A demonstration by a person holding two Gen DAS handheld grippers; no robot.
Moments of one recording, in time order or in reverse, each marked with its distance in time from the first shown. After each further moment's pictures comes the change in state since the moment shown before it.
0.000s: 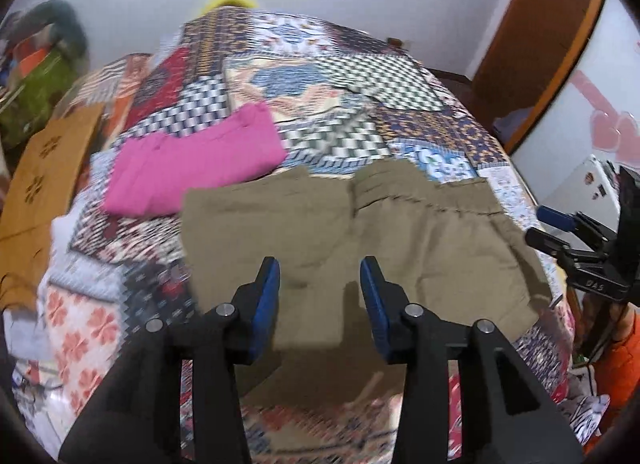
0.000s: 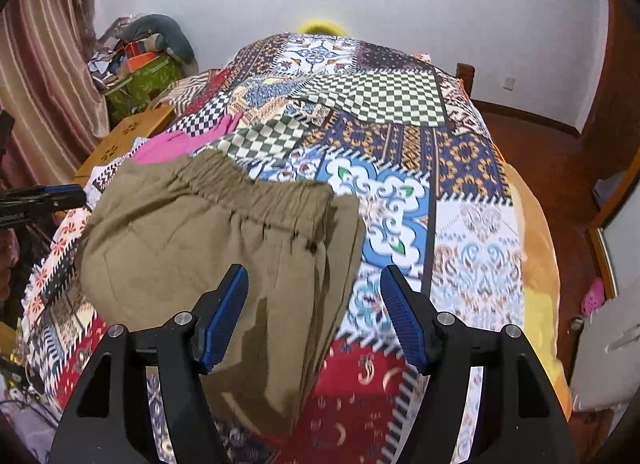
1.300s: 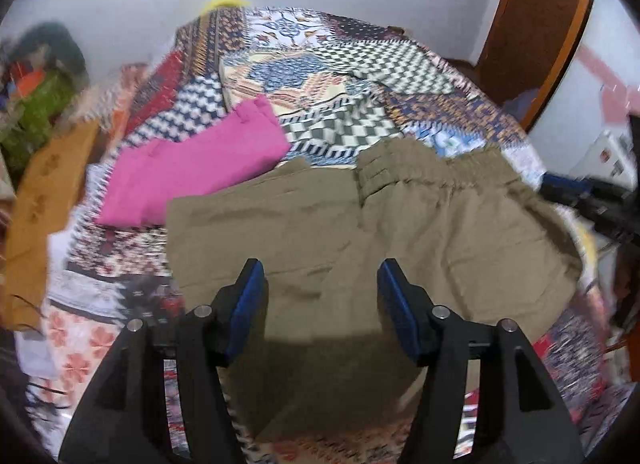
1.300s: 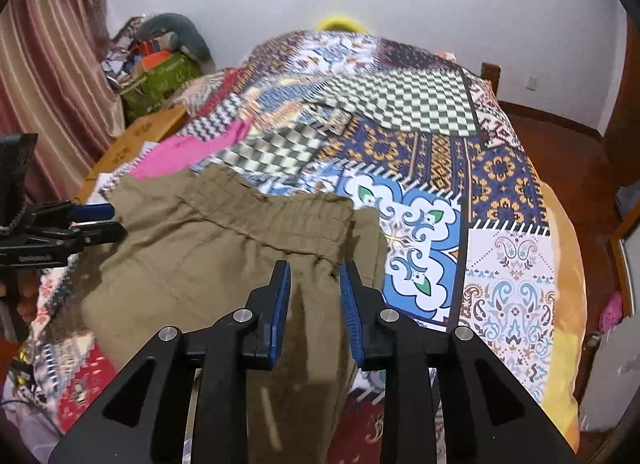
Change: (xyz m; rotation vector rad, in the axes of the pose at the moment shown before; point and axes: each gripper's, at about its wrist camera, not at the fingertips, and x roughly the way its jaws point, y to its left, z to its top) left arm 0.025 0.000 -0.015 0.081 0.001 0.111; right arm 0.018 0.000 0.017 -0.017 0.012 0.088
